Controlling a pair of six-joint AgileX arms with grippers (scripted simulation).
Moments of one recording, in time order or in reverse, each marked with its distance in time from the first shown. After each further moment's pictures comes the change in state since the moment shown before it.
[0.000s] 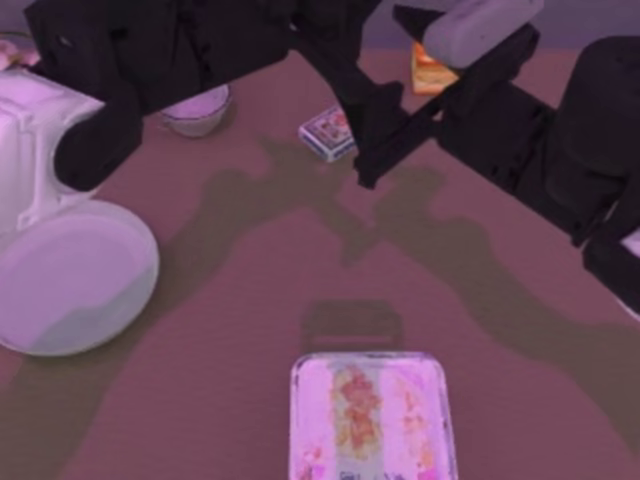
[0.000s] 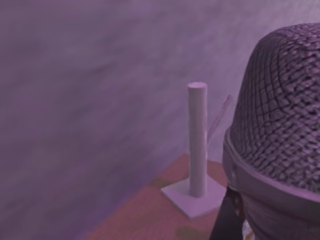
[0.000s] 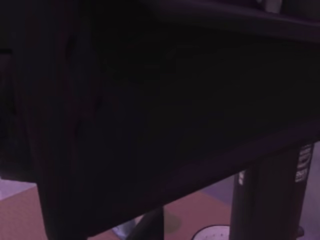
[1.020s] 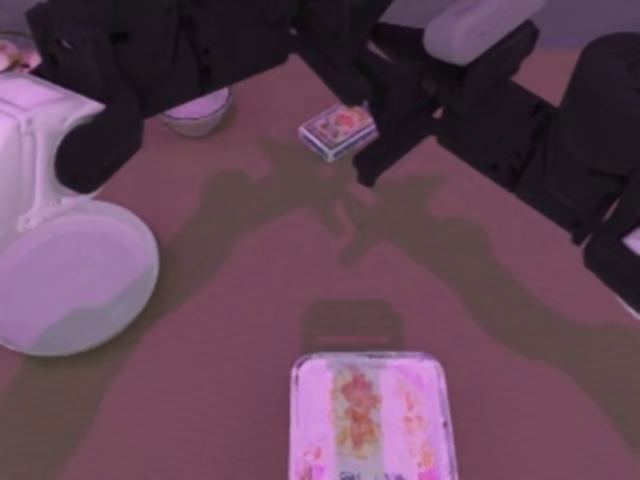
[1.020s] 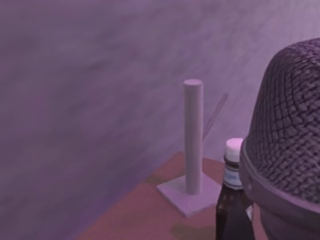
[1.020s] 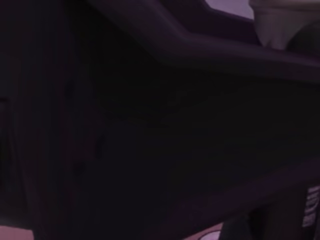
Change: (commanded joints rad) left arm 0.000 0.000 0.000 0.000 0.000 0.000; right arm 0.000 0.000 0.000 0.000 0.000 0.000
